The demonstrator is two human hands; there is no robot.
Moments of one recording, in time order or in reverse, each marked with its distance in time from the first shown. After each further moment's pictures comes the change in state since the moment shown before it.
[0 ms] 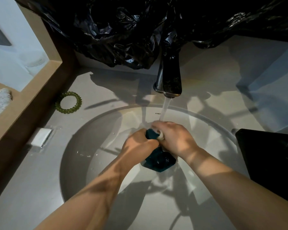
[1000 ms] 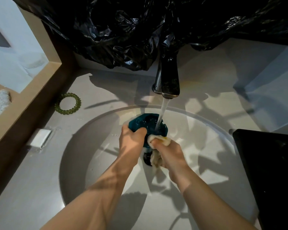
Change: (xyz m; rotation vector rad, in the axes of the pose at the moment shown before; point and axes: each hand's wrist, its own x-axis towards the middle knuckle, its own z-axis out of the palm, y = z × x) left_hand 0.009 -0.004 0.004 -0.508 0.336 -0.111; right_hand -0.026 -0.022 0.038 1.266 0.163 0.757
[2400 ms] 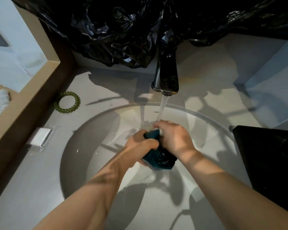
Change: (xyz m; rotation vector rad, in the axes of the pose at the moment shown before) left_hand -0.002 -0.005 -0.008 0.272 -0.497 -0.021; right_hand 0.027 -0.031 -0.016 -1.175 0.013 -0.606
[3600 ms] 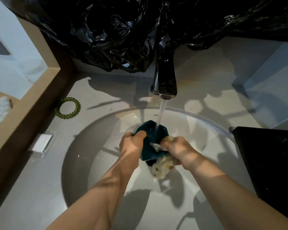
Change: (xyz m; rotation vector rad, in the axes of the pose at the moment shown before) left_hand 0.023 -0.007 0.005 -0.343 0.495 -0.145; right_hand -0.011 0.011 0.012 0.757 -0.185 0.596
